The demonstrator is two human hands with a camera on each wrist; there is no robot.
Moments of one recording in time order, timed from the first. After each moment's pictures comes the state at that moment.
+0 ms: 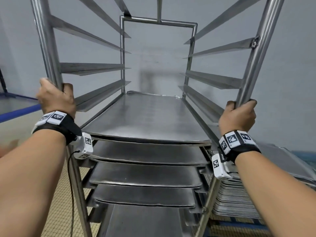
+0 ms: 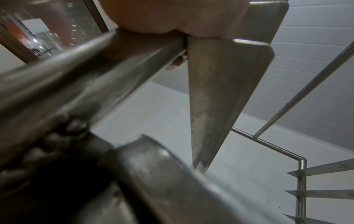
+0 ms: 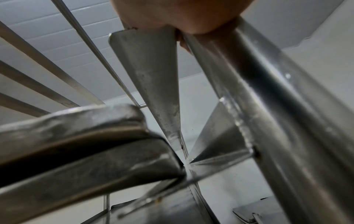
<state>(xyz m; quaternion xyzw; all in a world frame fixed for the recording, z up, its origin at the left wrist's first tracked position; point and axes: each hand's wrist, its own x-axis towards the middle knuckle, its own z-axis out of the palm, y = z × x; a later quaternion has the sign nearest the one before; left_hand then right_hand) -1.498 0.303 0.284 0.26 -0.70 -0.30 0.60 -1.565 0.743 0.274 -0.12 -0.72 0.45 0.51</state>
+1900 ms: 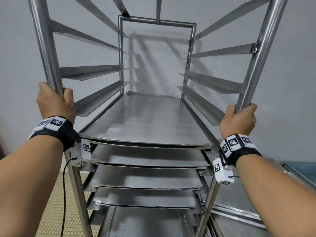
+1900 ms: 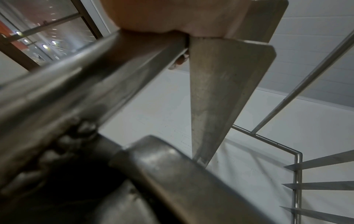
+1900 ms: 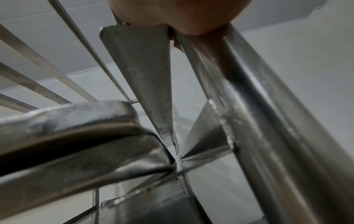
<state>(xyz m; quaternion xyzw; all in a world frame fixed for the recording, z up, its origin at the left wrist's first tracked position) -1.974 0.428 0.288 0.19 -0.71 -0.36 0.57 -2.013 0.886 0.274 -0.14 -0.72 0.42 0.54</state>
